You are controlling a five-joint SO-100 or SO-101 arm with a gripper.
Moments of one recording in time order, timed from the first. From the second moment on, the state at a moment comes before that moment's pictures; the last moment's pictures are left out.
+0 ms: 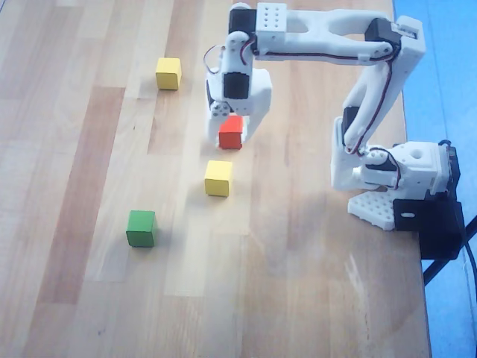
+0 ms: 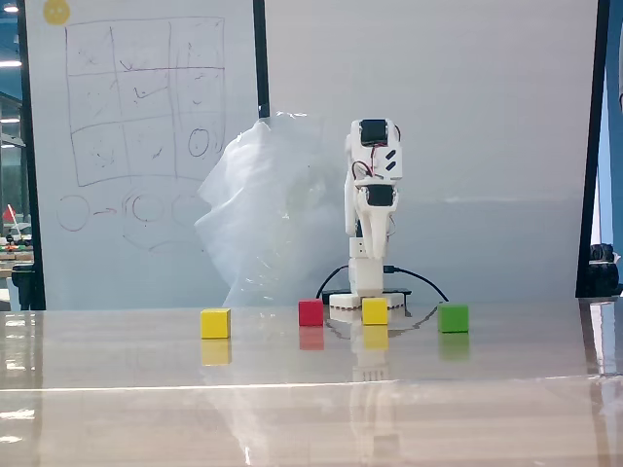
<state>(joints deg) -2.7 106.9 107.9 89.6 -13.8</state>
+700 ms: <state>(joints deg) -1.3 86.2 106.3 78.4 -3.3</state>
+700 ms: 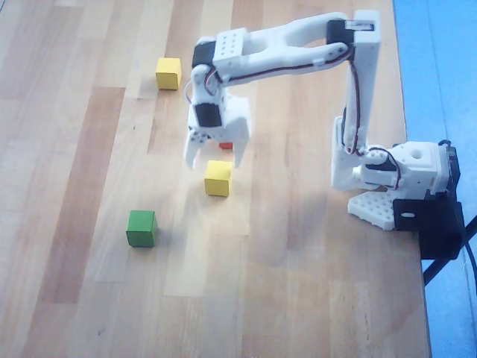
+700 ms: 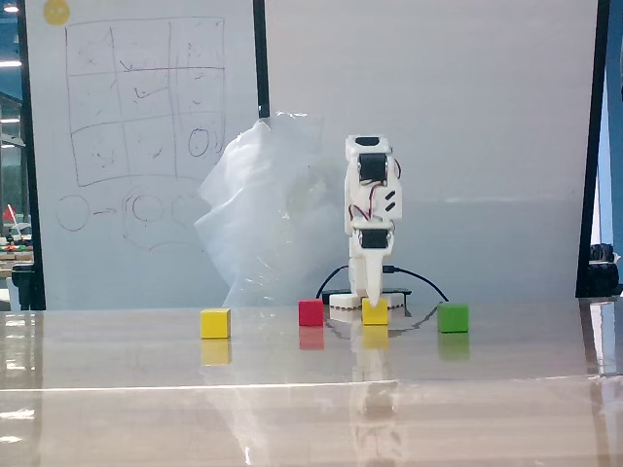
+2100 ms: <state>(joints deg) 15.9 78.8 58.9 95.7 -26.7</state>
